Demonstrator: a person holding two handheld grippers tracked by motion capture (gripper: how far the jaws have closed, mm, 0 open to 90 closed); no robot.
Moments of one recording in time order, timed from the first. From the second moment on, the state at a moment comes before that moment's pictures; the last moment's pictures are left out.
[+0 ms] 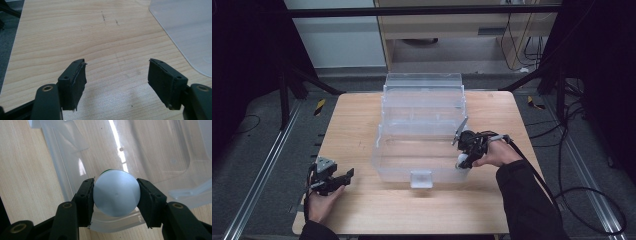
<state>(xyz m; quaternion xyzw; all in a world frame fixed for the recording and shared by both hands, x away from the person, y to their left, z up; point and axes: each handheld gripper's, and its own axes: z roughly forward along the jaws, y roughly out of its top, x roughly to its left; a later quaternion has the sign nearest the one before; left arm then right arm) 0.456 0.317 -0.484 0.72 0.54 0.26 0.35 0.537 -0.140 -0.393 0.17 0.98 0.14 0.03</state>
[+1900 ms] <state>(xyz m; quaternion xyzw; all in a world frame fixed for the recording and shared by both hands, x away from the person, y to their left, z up) 0.455 0.316 -0.483 0.72 0.54 0.26 0.35 0.468 -0.241 -0.406 0.42 0.80 0.39 0.18</state>
